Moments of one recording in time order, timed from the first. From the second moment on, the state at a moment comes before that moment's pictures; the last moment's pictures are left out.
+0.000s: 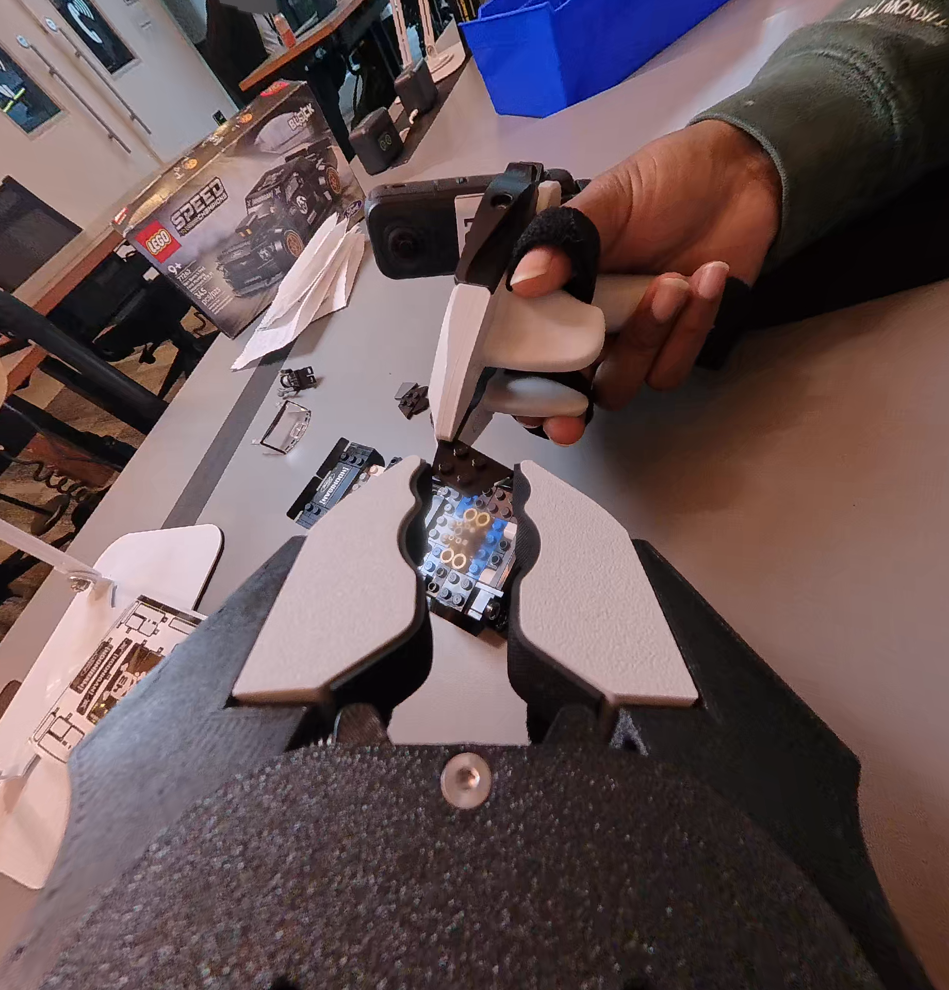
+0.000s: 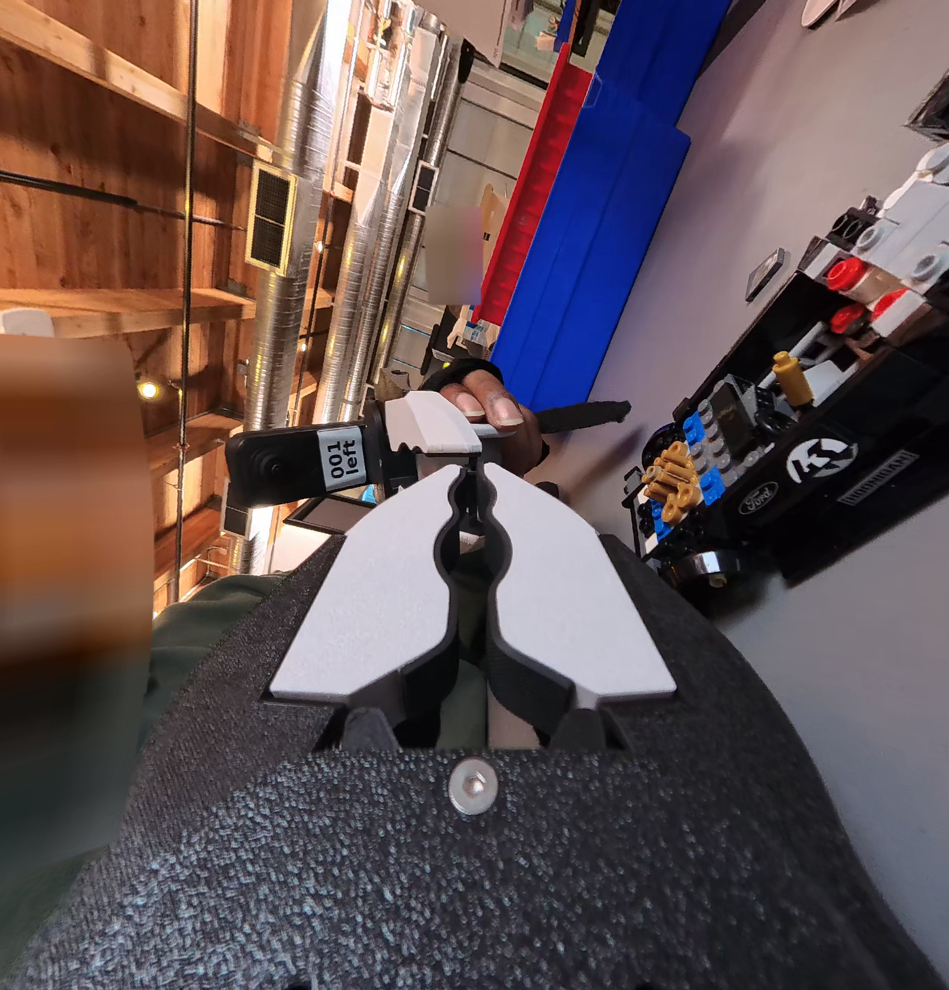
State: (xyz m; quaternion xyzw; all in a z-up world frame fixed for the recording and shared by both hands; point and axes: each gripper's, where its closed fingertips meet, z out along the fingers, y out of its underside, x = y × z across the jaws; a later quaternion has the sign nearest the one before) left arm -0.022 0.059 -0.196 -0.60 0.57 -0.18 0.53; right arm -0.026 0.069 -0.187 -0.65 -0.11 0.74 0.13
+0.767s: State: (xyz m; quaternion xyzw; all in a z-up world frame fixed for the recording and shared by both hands) left arm -0.048 0.087 -0.253 -0.72 0.51 -0.23 0.41; right arm -0.015 0.084 -0.196 -0.71 -0.25 0.58 0.30
